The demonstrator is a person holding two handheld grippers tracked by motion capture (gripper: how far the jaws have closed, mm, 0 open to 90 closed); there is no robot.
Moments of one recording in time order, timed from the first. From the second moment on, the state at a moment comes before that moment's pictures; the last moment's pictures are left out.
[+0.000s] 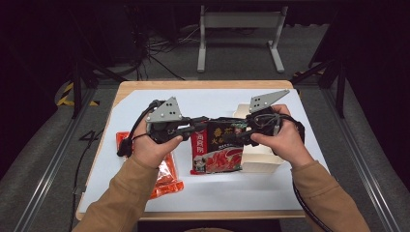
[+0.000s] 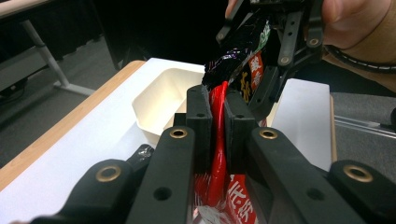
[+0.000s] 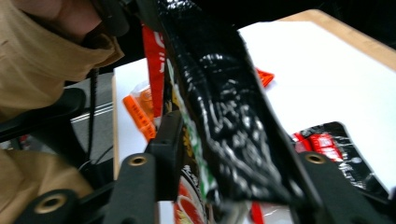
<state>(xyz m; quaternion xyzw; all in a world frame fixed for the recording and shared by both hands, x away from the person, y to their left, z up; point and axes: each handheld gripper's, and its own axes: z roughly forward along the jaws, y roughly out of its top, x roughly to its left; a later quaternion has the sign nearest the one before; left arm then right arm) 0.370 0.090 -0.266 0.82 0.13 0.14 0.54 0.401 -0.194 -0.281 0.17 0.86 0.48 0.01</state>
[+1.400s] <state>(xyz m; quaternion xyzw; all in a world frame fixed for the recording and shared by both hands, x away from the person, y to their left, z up) 0.361 0.129 -0.267 0.77 0.20 0.14 0.60 0.420 -0.225 -0.230 0.19 0.83 0.52 0.06</state>
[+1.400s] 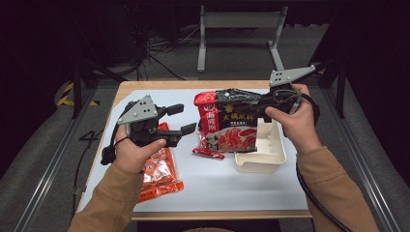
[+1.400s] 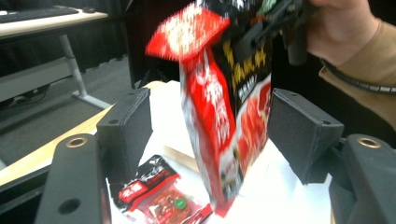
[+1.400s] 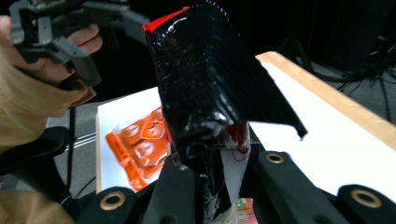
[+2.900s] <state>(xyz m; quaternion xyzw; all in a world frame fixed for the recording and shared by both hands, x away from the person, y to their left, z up) 0.360 0.185 -0.331 0.74 0.31 0.15 0.58 0.517 -0.308 -0.248 0.25 0.78 0.54 0.19</state>
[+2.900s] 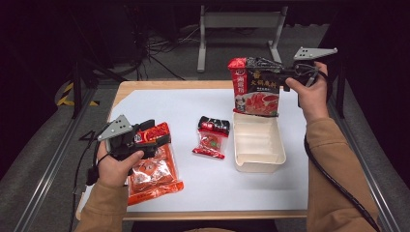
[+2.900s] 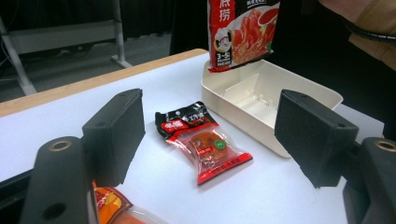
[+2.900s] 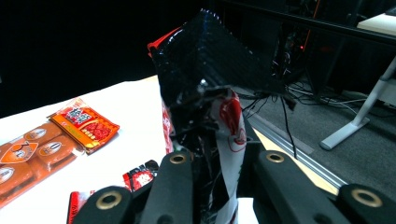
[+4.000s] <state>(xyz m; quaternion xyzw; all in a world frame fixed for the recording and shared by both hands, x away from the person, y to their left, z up) 0.365 0.185 -0.336 0.74 0.31 0.14 0.58 0.531 -0.306 -0.297 0.26 0.78 0.54 0.17</state>
